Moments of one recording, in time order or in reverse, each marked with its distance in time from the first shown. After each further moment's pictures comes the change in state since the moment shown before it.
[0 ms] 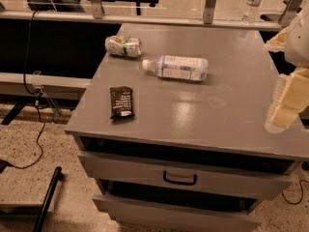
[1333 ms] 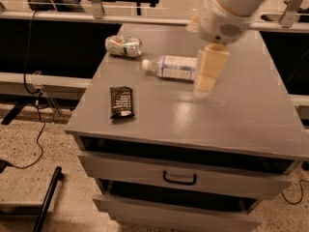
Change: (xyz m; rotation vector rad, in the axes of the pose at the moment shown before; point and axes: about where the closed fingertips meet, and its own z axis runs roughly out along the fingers) arm -0.142 -0.054 0.055 -0.022 -0.130 -0.287
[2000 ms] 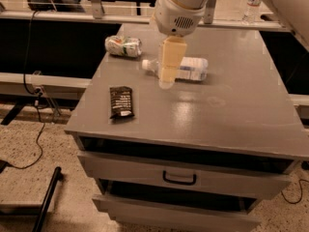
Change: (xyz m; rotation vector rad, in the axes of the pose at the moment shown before) arm -0.069 -0.030 0.028 -0.016 -0.033 -0.109
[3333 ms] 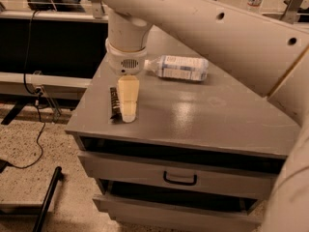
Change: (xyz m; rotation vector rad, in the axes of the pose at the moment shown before) arm -0.062 0.036 0.115 -0.230 0.073 -0.056
